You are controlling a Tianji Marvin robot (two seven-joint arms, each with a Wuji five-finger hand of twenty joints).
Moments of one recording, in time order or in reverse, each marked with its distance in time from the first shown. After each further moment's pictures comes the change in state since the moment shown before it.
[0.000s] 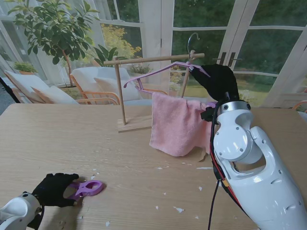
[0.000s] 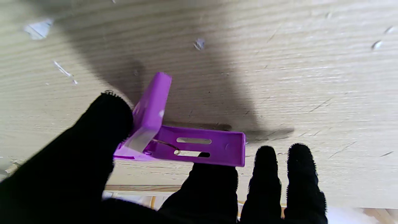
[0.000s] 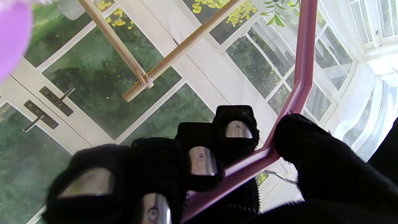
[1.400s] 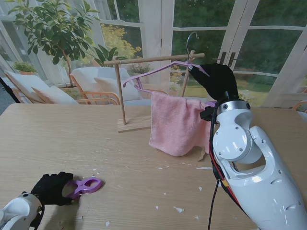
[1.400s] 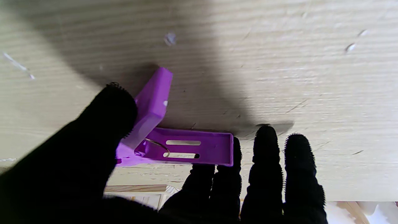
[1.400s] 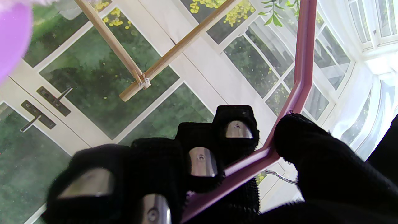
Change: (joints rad) left arm -0.011 -0.003 0.025 0.015 0.028 0.100 0.035; right arm 0.004 0.000 -0.006 -0.008 -0.001 0.009 0.000; left_hand 0.038 -0.057 0.041 0.000 -0.013 0.026 0.255 0.438 -0.056 0.053 0.003 0.075 0.132 0.032 0.334 0.278 0.088 -0.015 0.118 0.078; right_hand 0.000 0.000 0.000 0.000 0.001 0.000 0.000 0.000 0.007 0.000 0.000 0.001 0.002 0.000 0.000 0.006 0.002 0.000 0.000 0.000
